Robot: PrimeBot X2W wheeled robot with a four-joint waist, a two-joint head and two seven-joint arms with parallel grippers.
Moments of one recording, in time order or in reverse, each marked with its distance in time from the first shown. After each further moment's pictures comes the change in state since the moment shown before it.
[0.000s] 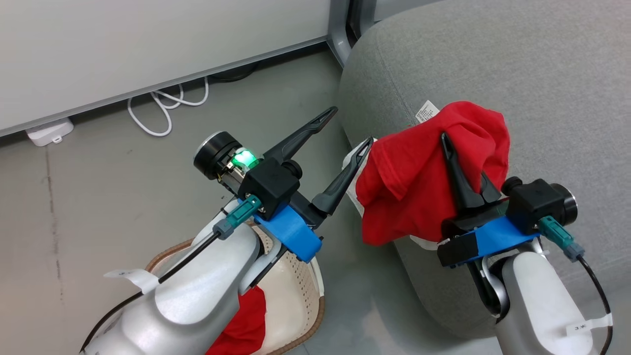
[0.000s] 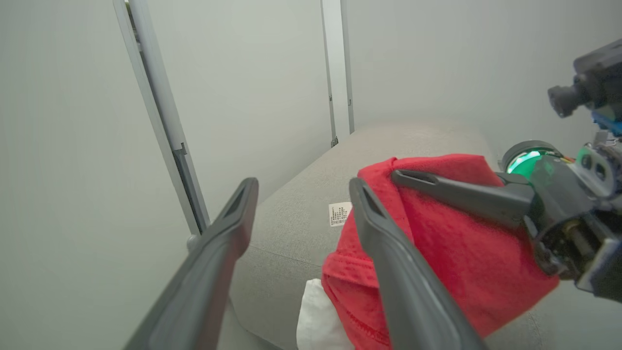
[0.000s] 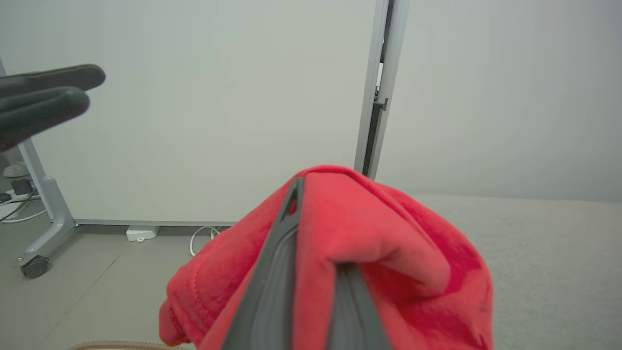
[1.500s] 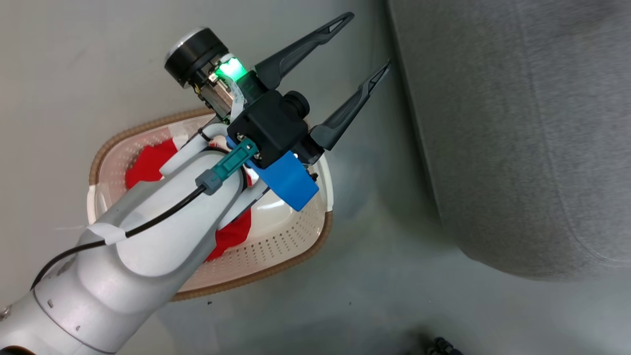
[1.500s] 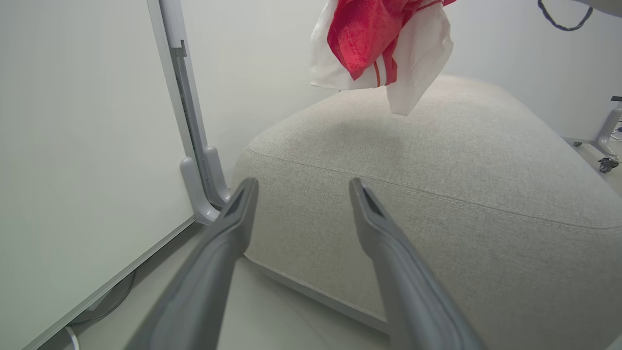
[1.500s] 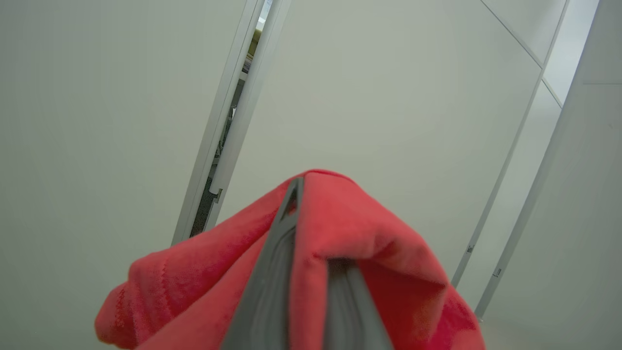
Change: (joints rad) left arm -0.244 0.088 -0.040 -0.111 0.065 -0.013 0.054; right arm -0.644 -0.258 -0.517 -0.061 -0.108 0.000 0.000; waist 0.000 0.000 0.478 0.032
